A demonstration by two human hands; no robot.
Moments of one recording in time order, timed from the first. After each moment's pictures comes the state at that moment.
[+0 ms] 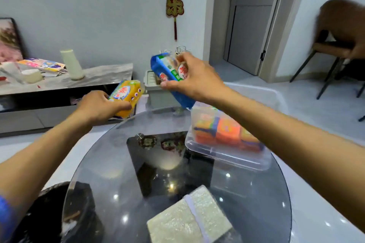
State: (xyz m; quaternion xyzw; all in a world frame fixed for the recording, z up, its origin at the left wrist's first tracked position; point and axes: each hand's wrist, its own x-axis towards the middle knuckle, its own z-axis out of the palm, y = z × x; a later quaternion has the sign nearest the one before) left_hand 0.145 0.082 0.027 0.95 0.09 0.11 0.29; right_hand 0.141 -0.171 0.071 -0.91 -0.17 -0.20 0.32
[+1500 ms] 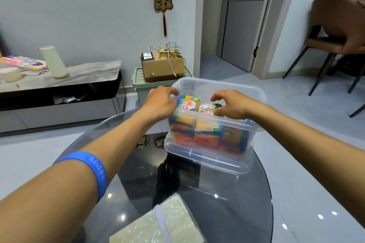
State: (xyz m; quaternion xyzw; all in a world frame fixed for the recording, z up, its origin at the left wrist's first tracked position) left_hand 0.195 -0.104 -0.003 0.95 -0.10 0.06 0.29; right_hand 0.182 -0.330 -0.003 -0.98 -0.08 0.02 0.17
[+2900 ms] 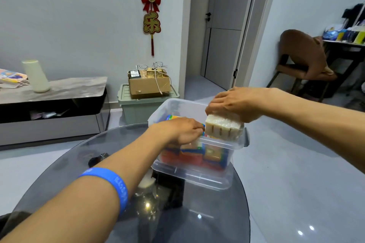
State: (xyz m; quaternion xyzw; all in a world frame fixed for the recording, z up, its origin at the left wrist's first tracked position) left_hand 0.158 -0.163 0.023 0.94 -0.32 -0.11 0.10; right_hand 0.150 -0.369 0.099 -0.89 -0.33 0.01 -0.32
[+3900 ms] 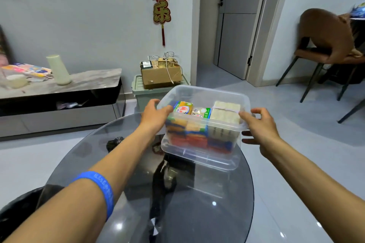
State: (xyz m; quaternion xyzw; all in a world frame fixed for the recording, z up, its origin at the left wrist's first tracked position) left_hand 0.153 -0.106 -0.023 0.83 0.05 0.06 0.55; right_hand 0.089 -0.377 -0.037 -0.74 0.21 -0.15 0.62
